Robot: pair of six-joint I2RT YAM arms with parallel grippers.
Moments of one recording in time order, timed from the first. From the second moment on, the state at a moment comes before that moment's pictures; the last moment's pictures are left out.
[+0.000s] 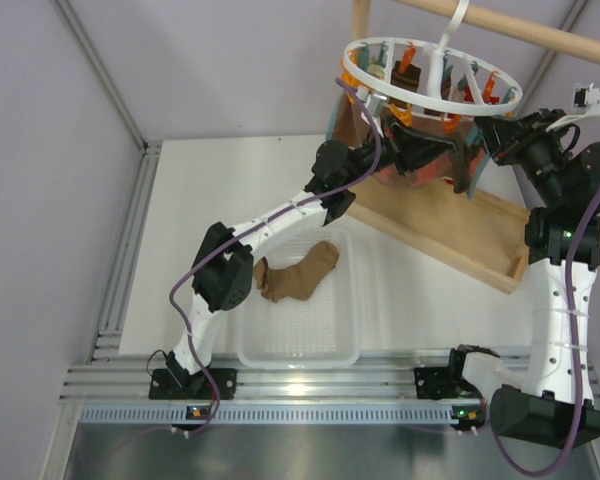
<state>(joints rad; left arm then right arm) -0.84 2.15 1.93 0.90 0.53 -0.87 -0.21 1.02 1.32 -0.06 -0.55 0.47</state>
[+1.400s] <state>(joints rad) -0.81 2.22 2.04 0.93 0.60 -1.05 -0.25 1.03 1.26 0.09 -0.66 0.57</state>
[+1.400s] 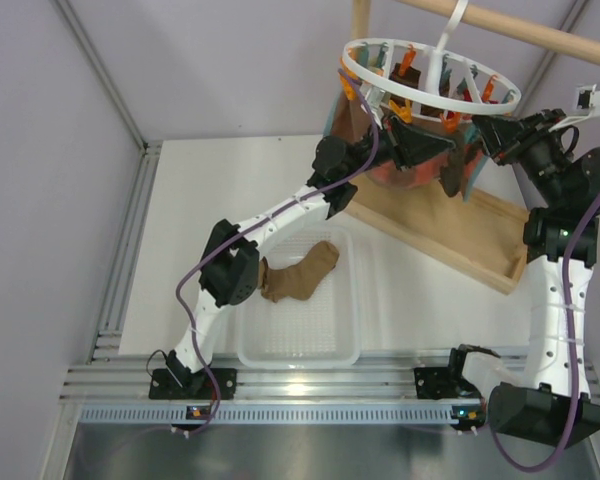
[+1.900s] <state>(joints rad) -0.80 2.24 2.08 0.94 0.64 -1.12 -0.25 1.04 1.25 0.15 -0.71 0.62</state>
